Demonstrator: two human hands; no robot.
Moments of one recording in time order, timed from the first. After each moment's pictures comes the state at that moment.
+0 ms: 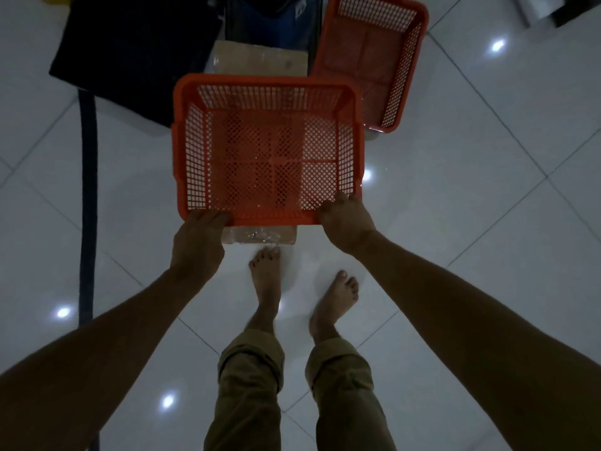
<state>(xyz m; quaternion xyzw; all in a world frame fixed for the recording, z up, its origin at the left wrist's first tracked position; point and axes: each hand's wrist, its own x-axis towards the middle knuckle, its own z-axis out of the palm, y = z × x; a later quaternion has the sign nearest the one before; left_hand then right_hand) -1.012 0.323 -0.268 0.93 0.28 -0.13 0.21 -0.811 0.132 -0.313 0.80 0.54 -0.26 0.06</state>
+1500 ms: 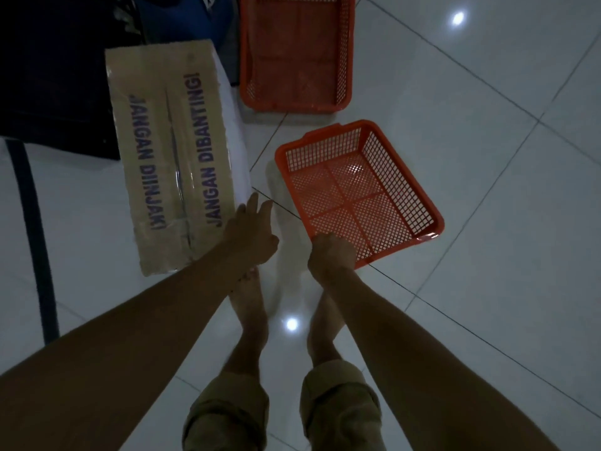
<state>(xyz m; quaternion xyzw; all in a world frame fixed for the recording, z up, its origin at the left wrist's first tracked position) -0.885 0.207 -0.364 0.88 0.21 -0.39 0.18 -0.856 0.050 -0.390 0.90 0.18 -0.40 0.03</state>
